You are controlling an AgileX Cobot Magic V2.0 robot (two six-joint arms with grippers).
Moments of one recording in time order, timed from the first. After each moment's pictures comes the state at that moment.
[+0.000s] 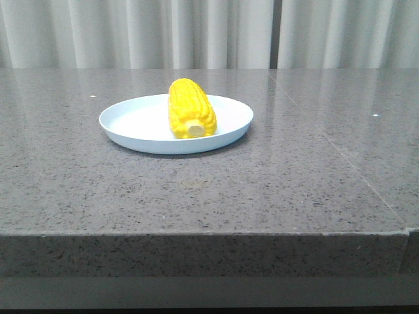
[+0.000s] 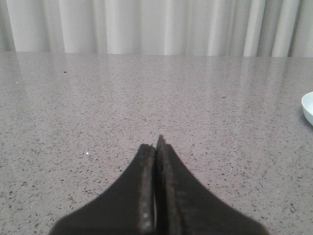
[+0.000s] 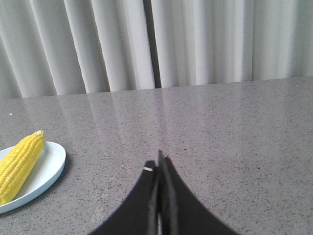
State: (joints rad) left arm 0.03 -0.01 0.01 0.06 0.13 -0.06; right arm 0.20 0.08 -0.32 -0.31 0.33 0.47
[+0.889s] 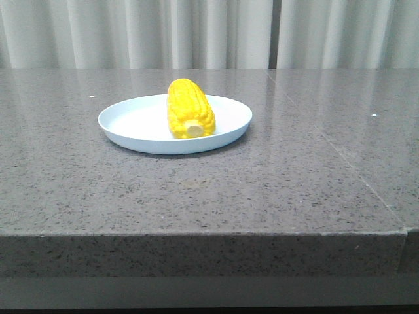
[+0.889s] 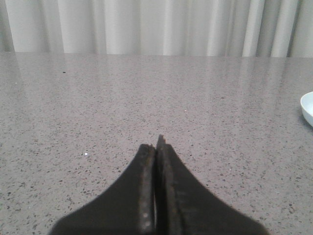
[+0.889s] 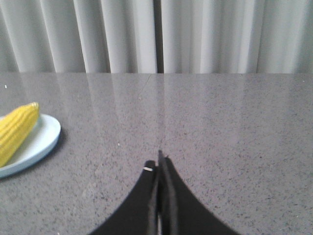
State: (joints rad) left arm 0.03 -0.01 0.01 0.06 0.13 -0.06; right arm 0.15 0.08 -0.21 -0.14 0.23 0.22
